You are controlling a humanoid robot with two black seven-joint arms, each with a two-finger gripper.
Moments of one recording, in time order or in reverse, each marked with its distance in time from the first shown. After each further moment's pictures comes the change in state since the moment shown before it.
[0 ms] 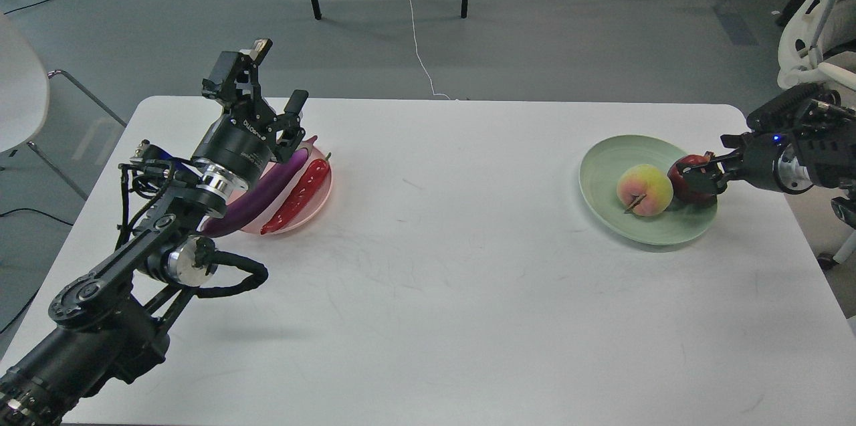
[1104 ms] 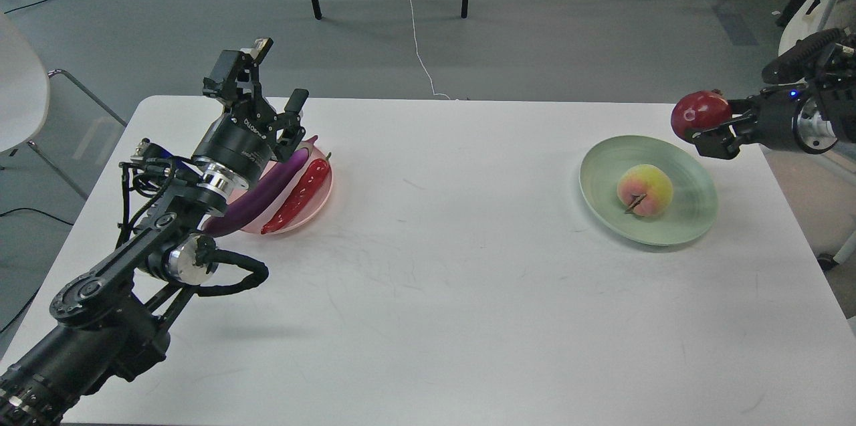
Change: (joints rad) left arm -0.008 -0.001 0.005 0.008 0.000 0.000 0.000; right arm 0.166 -0.071 -0.080 0.128 -0.010 0.052 0.000
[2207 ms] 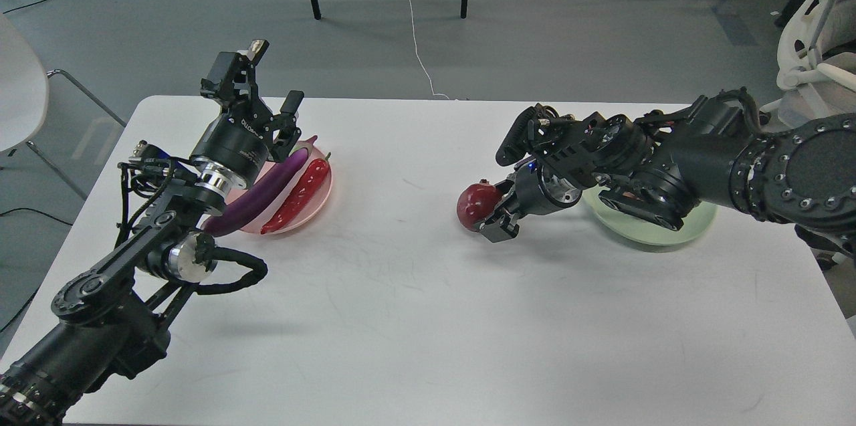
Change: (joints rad) left arm -0.009 -0.005 -0.008 0.039 -0.001 0.000 0.001; right arm 0.051 0.607 -0.062 0.040 0.006 0.158 0.000
